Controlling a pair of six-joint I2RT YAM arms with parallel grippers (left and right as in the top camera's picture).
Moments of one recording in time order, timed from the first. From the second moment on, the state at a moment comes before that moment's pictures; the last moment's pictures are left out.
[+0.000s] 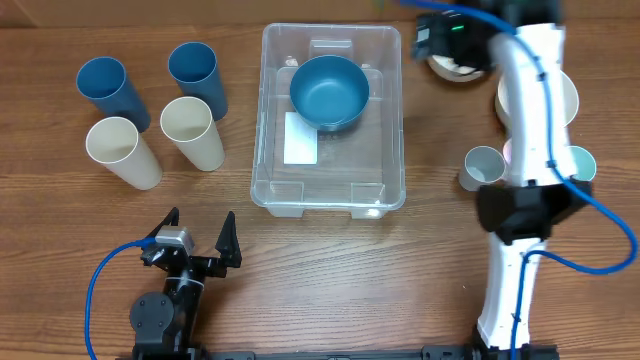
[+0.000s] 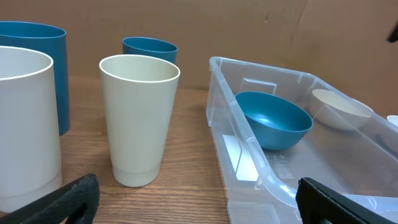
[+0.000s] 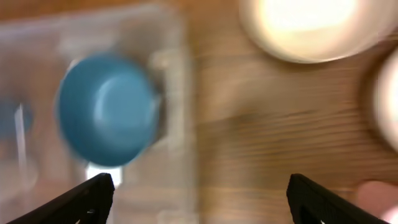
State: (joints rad) left arm 0.00 0.01 0.01 -0.06 0.15 -0.20; right arm 0.07 2.33 2.77 -1.58 -0.12 0.26
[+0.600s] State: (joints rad) left arm 0.00 0.01 0.01 -0.06 0.15 -0.20; right arm -0.16 2.34 2.25 -1.18 0.06 0.13
